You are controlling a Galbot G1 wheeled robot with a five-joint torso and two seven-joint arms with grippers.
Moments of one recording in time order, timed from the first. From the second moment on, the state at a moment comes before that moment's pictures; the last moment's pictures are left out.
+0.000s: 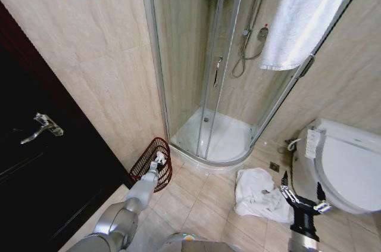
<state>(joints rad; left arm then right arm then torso) 0.57 -1.46 -0.38 -0.29 -0.06 -0.22 0.03 -1.84 1.60 0.86 2.00 0.22 0.66 0.04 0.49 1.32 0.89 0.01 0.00</state>
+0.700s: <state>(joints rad) 0.58 -1.44 -0.38 -0.33 -0.06 -0.18 -0.01 -1.84 1.61 0.85 2.00 0.22 0.66 0.04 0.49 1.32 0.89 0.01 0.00</state>
